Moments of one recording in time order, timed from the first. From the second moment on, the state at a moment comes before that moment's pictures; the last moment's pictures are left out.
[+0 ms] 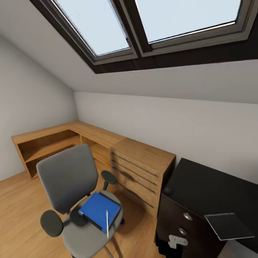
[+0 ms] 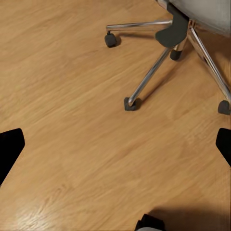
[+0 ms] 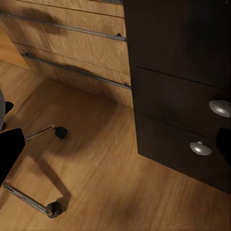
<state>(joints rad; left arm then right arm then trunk) -0.05 0.13 0.06 -0.02 0.32 -0.71 -0.05 -0.45 0.11 -0.57 -0.02 0.39 -0.60 -0.05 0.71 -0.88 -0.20</state>
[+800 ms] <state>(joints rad) -0.05 0.14 0.06 -0.02 0.32 -0.71 -0.04 -0.45 0.11 -0.57 -0.02 0.39 -0.60 -0.05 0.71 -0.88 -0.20</state>
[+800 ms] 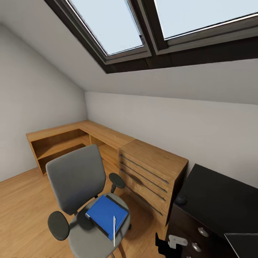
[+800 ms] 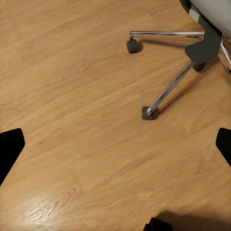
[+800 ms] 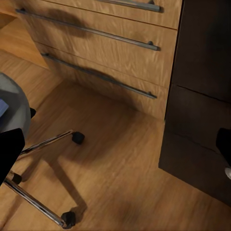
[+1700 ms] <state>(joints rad) -0.05 0.15 0.06 -0.02 0.32 -0.71 -0.04 -0.47 0.13 -0.57 -0.43 0.38 -0.05 -0.05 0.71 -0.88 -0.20</state>
